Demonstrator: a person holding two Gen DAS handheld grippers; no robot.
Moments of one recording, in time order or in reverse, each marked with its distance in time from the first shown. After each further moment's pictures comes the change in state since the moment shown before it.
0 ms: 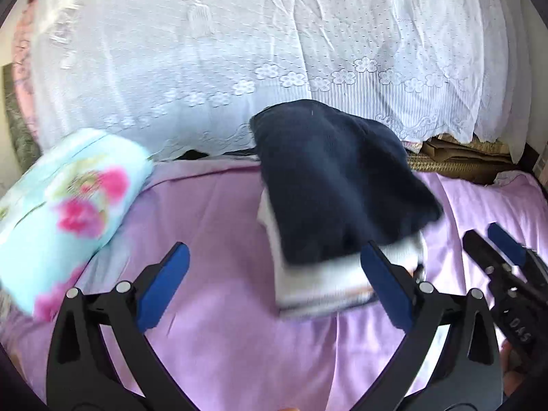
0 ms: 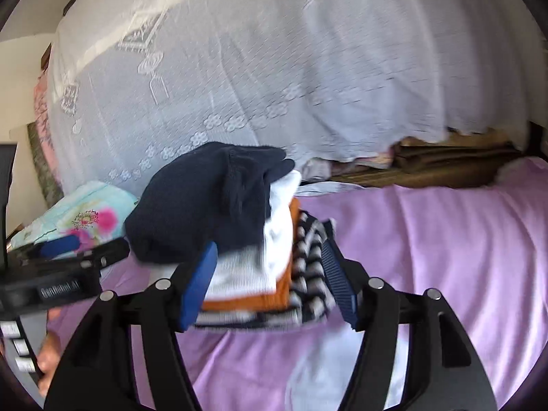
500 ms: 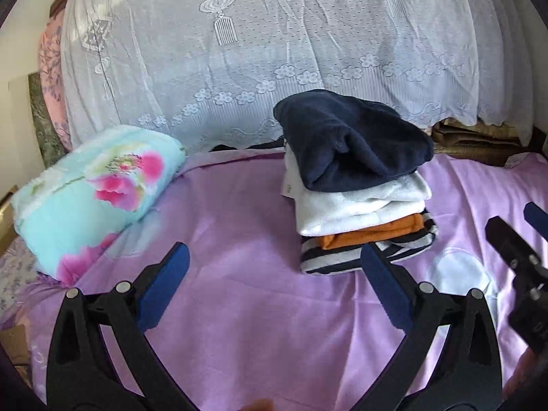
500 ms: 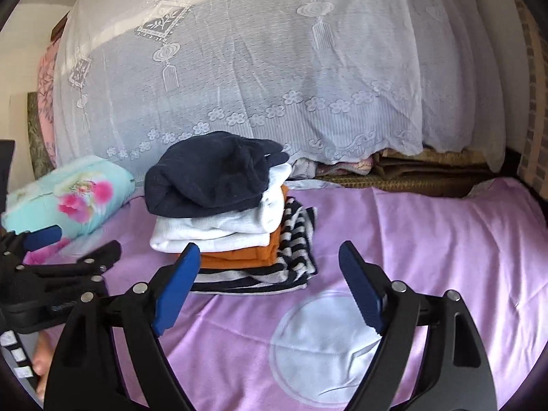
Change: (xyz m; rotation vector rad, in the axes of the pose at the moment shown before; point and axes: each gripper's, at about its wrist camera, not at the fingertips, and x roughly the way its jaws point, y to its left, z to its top) left arm -0.040 0.001 -0.058 0.013 -0.054 0.079; right arm -0.042 0.018 -0.030 -0.123 -0.028 -0.080
